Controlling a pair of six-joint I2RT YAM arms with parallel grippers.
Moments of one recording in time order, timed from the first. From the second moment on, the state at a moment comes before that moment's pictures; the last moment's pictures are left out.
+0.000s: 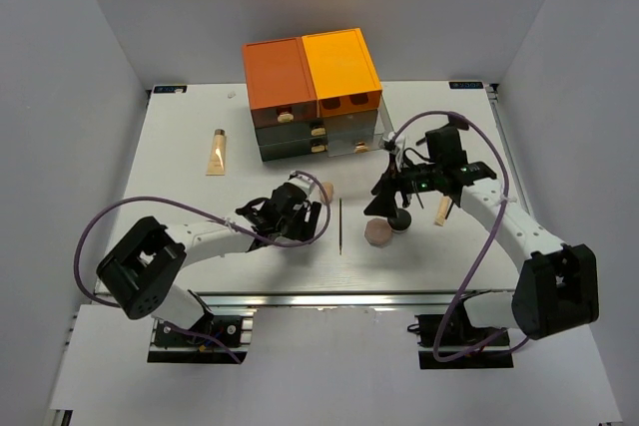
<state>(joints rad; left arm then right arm) -0.79 1.47 0.70 -0.06 -0.14 -0.33 0.32 1.33 0.97 -0.48 -0.97 -0.34</state>
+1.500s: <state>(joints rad) -0.72 1.80 1.53 -0.02 -0.15 -0.42 0.51 1.18 0.68 -0.01 -0.53 -0.42</state>
